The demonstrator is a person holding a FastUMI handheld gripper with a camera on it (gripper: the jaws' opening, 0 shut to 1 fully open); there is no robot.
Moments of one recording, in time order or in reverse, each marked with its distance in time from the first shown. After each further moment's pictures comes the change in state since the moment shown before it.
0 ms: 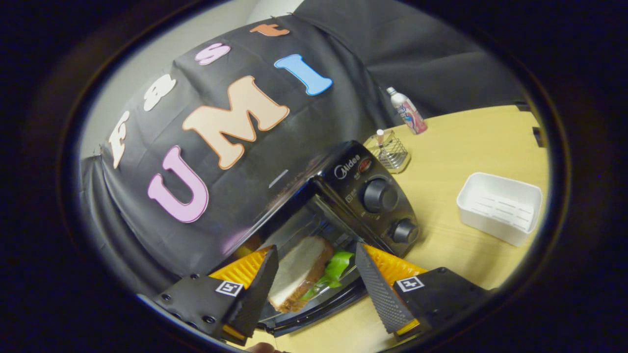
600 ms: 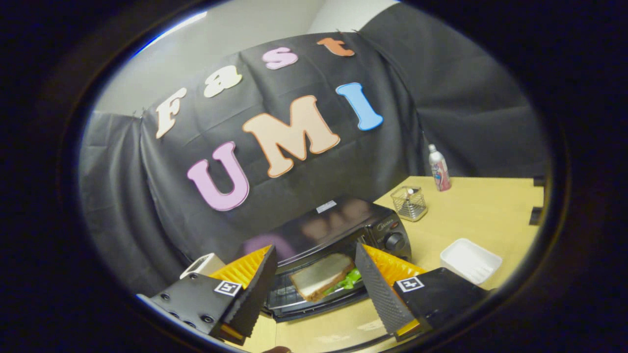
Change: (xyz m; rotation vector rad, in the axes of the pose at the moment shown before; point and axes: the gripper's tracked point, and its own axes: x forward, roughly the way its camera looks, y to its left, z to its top) arm -0.093 0.060 0.044 -0.306 -0.083 0.138
